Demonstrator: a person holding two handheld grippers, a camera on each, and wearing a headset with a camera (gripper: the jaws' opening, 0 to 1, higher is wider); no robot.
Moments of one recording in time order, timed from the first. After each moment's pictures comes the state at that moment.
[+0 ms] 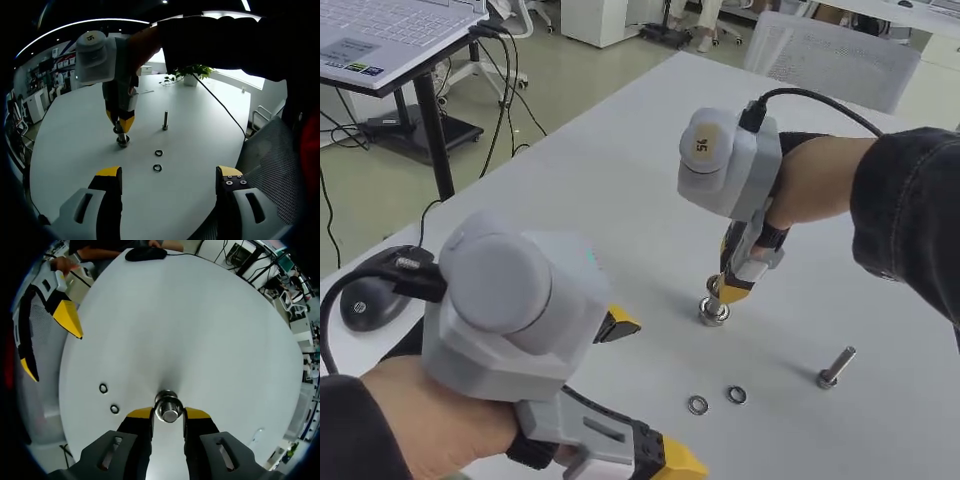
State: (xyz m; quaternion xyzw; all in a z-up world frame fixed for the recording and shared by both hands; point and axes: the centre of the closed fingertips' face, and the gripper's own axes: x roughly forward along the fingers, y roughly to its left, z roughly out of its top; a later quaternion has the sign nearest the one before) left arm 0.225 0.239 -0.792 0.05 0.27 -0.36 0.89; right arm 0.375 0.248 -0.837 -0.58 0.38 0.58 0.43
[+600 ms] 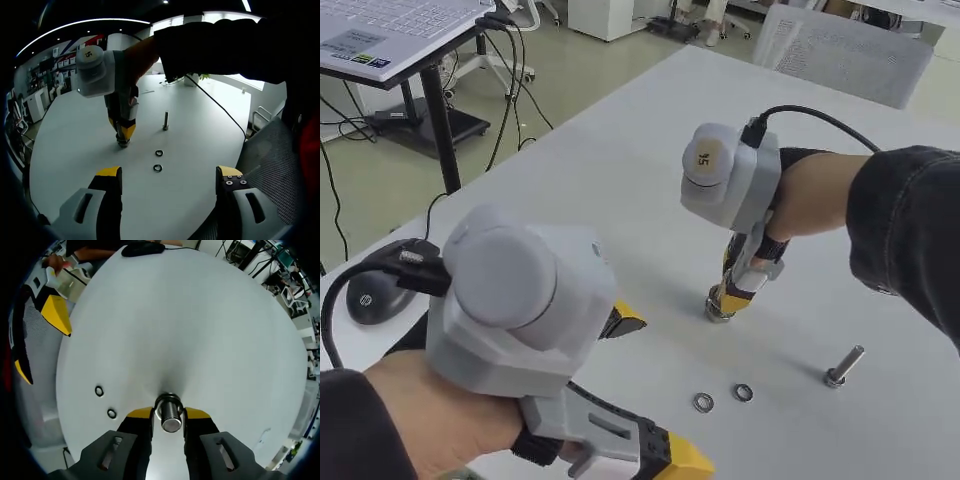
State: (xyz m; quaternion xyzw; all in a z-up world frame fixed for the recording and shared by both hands) left arm 0.230 0.239 -0.788 0.04 0.27 -0.35 0.89; right arm 0.384 0.245 -0.854 -0.57 0.39 0.58 0.43
